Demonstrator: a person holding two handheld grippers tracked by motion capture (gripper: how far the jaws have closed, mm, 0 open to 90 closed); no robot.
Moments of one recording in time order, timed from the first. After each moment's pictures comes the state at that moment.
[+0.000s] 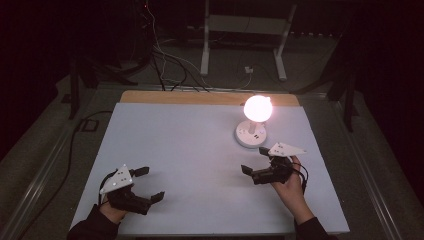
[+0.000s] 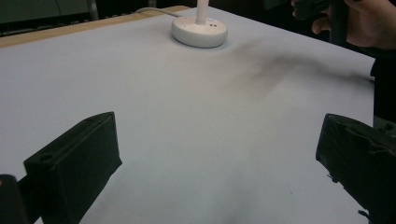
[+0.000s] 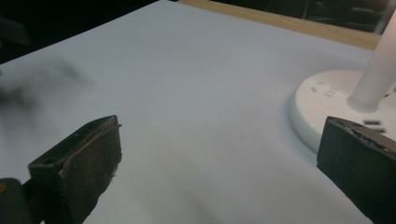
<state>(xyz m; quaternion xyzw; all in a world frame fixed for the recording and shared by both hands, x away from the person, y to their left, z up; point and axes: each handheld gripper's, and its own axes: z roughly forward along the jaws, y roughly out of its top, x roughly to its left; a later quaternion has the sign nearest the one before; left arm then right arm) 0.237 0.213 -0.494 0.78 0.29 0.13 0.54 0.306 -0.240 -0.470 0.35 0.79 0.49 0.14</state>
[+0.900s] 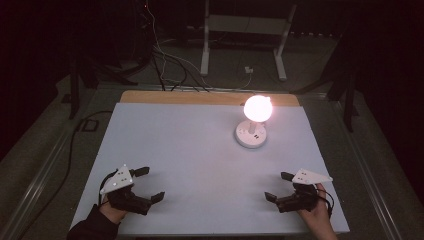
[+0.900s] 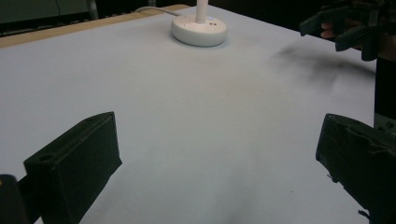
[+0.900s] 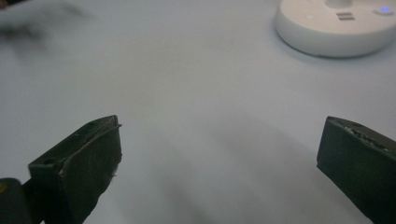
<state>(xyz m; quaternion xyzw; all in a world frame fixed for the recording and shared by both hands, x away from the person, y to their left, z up) 0.237 0.213 -0.494 0.78 0.29 0.13 0.54 0.248 -0.307 -0.504 0.36 0.81 0.45 0.13</state>
